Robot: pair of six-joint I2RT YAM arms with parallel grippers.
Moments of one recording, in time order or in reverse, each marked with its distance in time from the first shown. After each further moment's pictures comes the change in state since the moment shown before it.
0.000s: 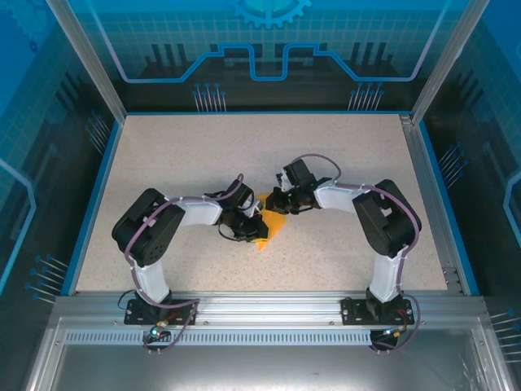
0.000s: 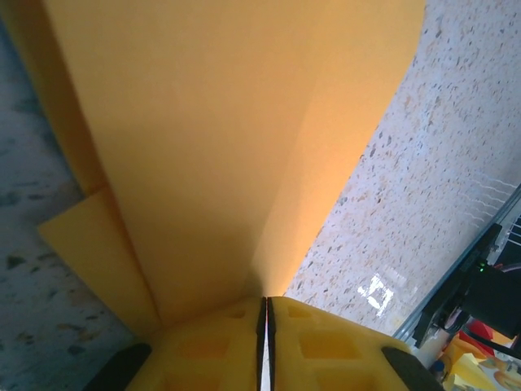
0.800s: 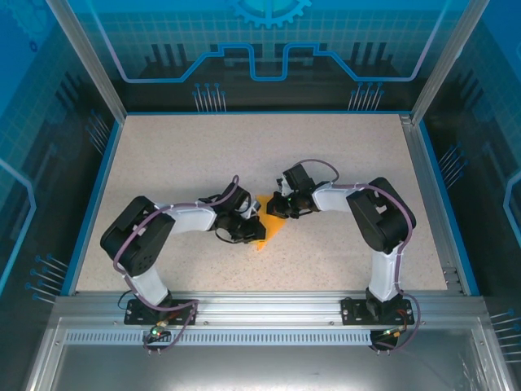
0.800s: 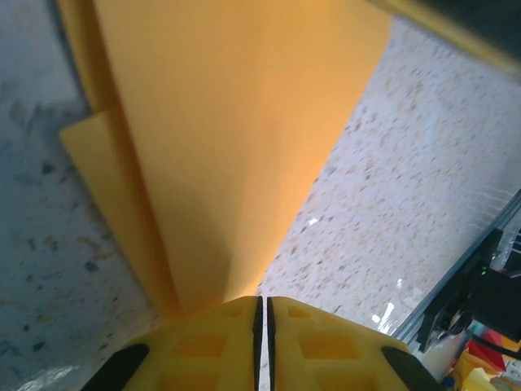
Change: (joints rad) left arm -0.012 -0.098 -0.060 0.032 -0.052 -0.045; right arm 0.000 0.048 -0.028 0.041 0.005 0.009
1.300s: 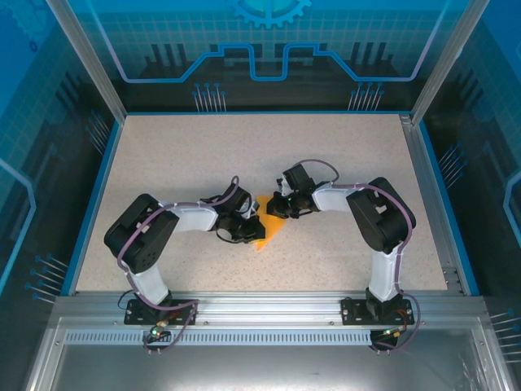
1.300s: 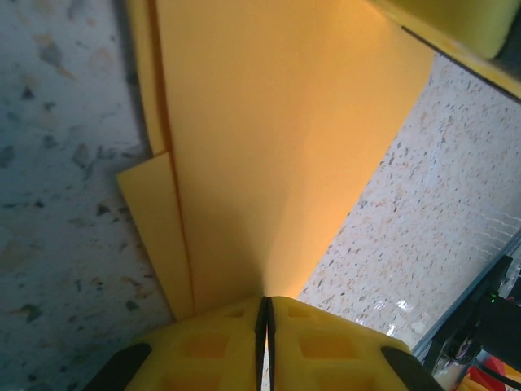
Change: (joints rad) left arm 0.000 0.033 -0.013 0.033 -0.035 -0.034; right arm 0.000 0.002 0.000 0.000 -0.002 -0.004
